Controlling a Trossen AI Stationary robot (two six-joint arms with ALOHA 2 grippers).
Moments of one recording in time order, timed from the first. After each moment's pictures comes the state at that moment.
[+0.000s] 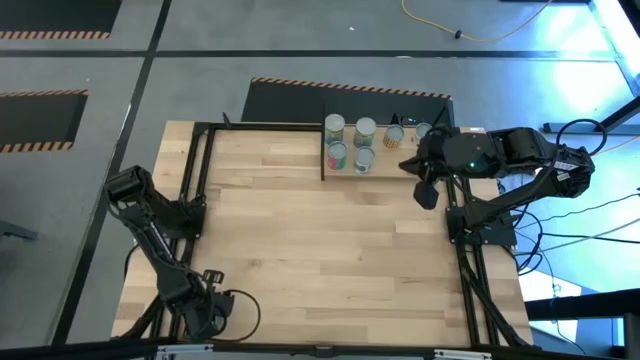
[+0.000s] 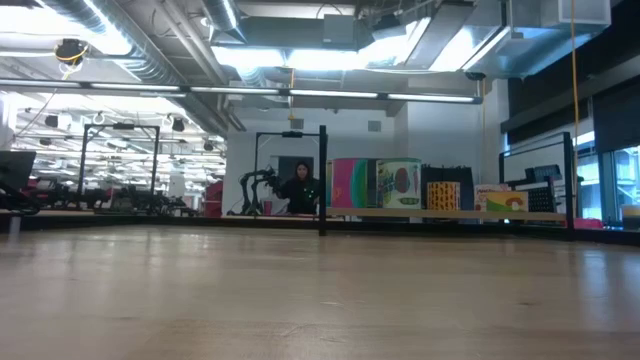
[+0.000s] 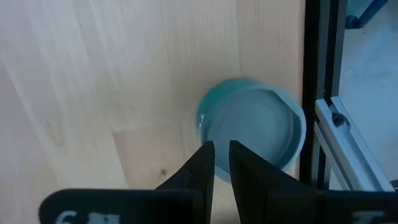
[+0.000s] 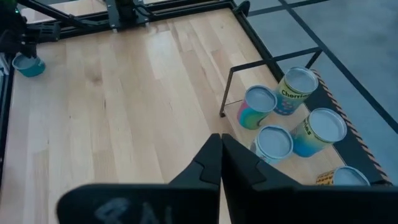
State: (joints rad) left arm -1.05 1.60 0.98 -0.71 0.06 -0.96; right arm 0.12 1.18 1.63 -1.19 0.36 0.28
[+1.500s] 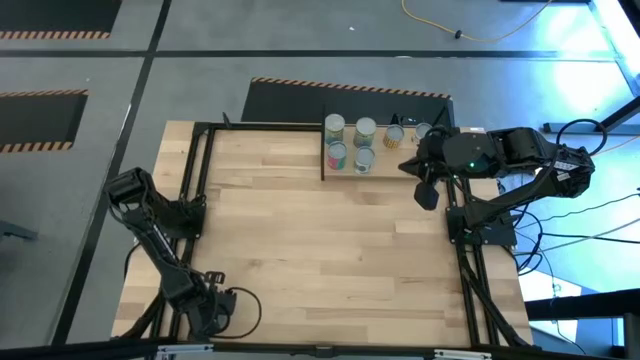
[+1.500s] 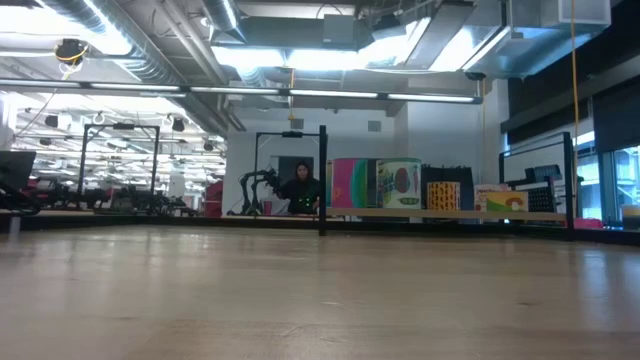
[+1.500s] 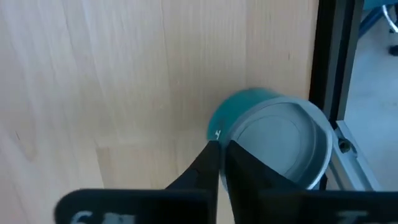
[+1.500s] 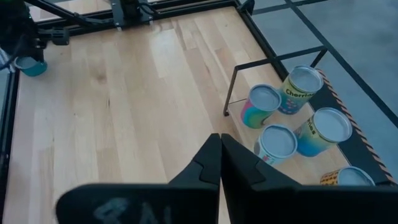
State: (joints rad) left arm -1.04 1.64 0.91 -0.61 0.04 -1.04; right arm 0.12 1.18 1.63 -1.19 0.34 0.28
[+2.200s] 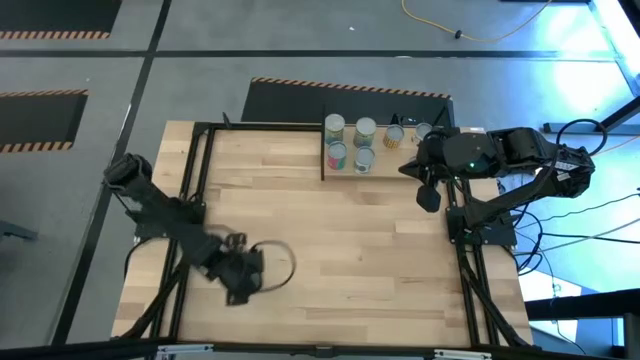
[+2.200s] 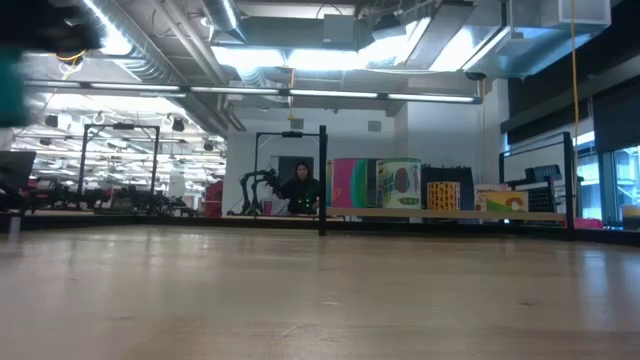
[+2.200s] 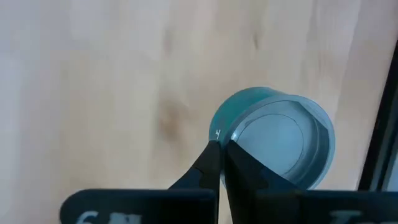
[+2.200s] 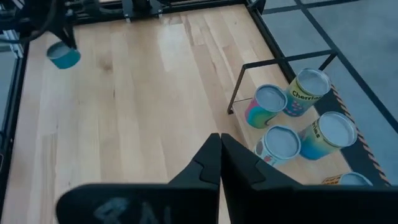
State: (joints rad) left arm -0.69 1.49 1.11 -0.93 -0.15 -0.86; right arm 0.12 1.18 1.63 -1.20 0.31 0.23
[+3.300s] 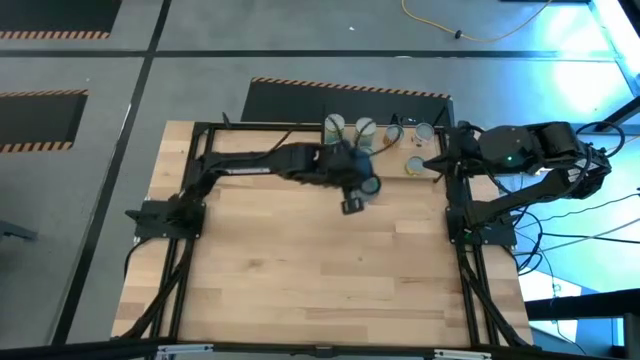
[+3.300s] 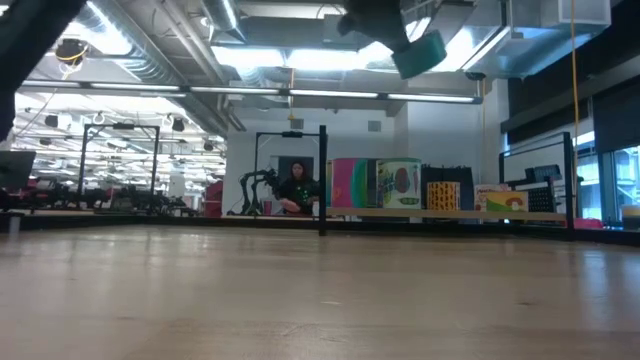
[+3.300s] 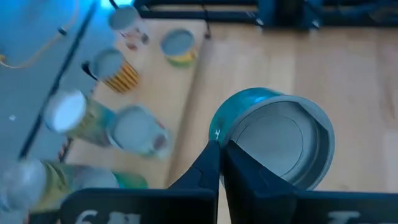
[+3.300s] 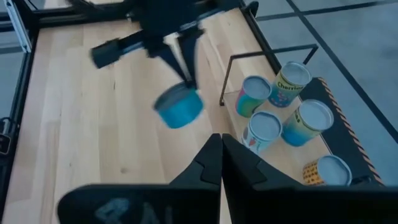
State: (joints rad) left arm 0.03 2.09 2.24 -0.95 -0.27 -0.04; right arm 0.12 1.03 1.63 -1.31 0.31 0.20
